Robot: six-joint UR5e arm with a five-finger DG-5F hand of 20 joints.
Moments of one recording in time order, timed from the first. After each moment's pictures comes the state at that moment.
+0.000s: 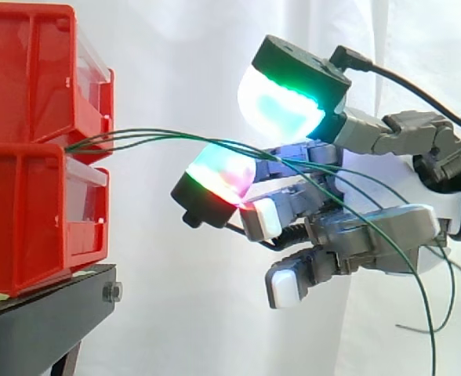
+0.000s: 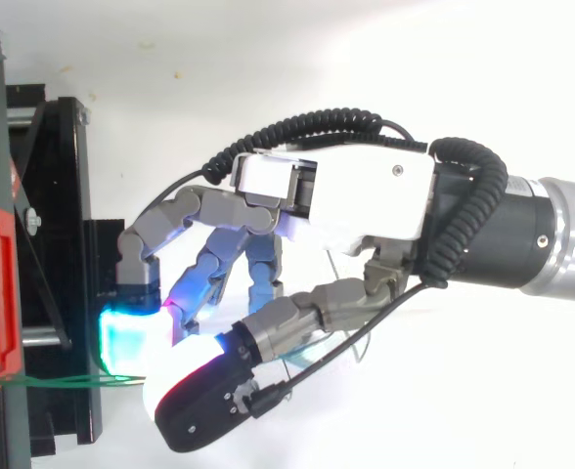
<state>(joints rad) 0.18 -2.29 -1.22 -2.68 -1.27 -0.18</state>
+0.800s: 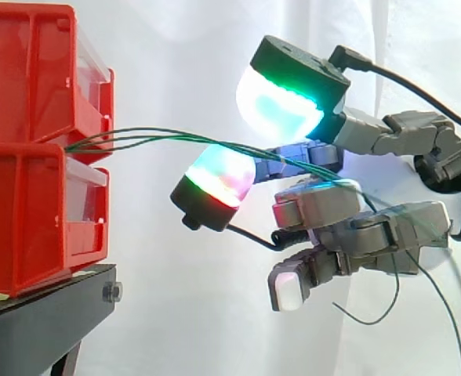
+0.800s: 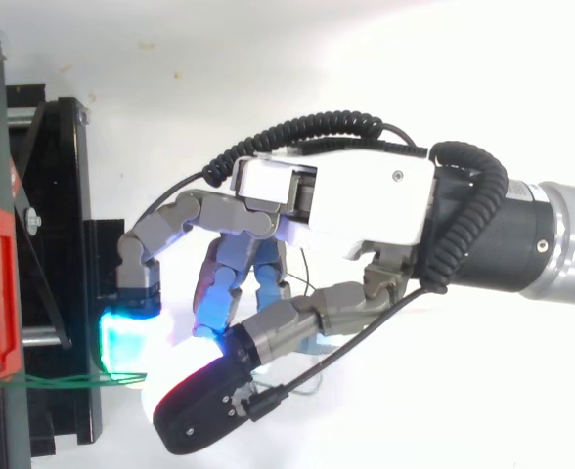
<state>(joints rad) 0.19 -2.29 -1.22 -2.68 -1.27 -0.19</state>
